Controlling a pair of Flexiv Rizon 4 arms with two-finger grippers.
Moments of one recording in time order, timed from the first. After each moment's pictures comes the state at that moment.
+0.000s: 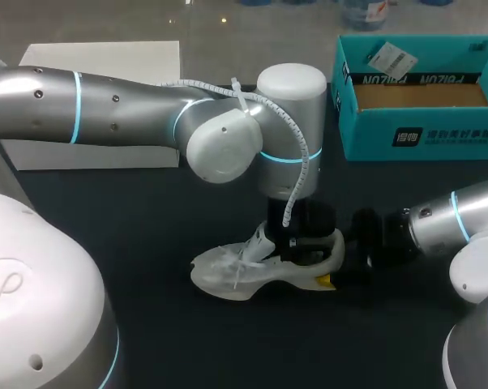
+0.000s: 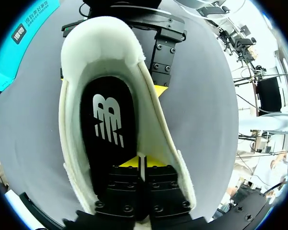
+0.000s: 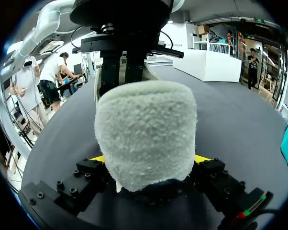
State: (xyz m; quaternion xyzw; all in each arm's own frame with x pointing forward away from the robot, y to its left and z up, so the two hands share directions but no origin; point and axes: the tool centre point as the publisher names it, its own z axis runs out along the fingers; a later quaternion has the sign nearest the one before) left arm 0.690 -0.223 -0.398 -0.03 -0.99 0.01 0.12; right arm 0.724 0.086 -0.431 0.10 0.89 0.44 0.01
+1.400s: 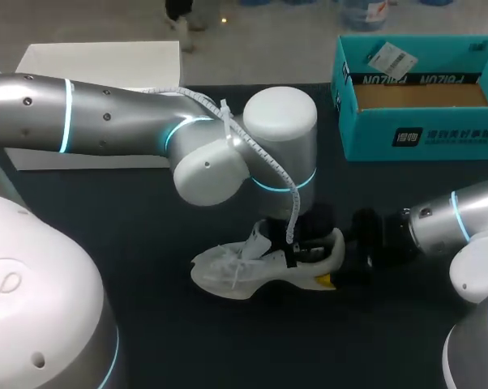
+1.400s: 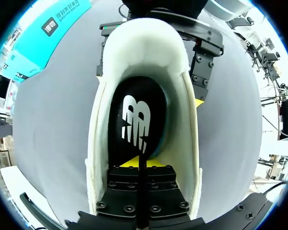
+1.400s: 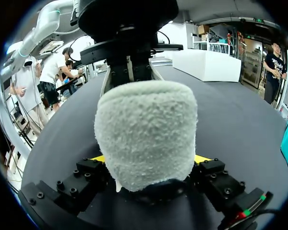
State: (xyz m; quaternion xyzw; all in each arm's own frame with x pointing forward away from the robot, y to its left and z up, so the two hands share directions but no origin) left arm 0.716 -0.232 -0.405 0.05 -1.00 0.05 0.00; right arm 0.725 0.086 -0.431 0.10 0.89 0.44 0.01
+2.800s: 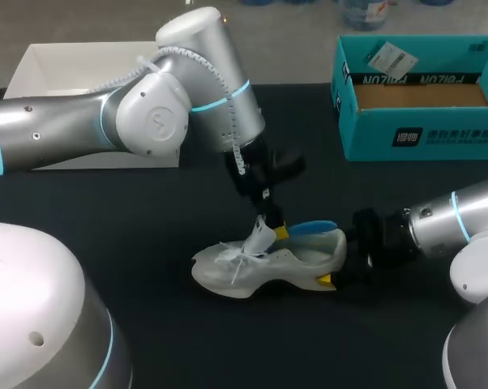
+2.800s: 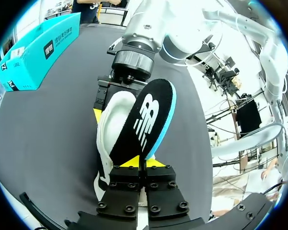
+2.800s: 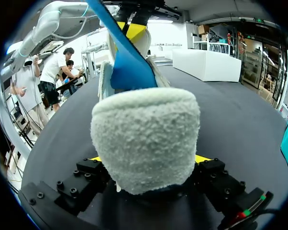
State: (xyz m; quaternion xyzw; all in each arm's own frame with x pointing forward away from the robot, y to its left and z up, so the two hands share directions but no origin) left arm 0.704 -0.221 -0.306 0.02 -0.96 0.20 0.18; right arm 0.724 0.086 -0.431 0.10 0.89 0.44 0.01
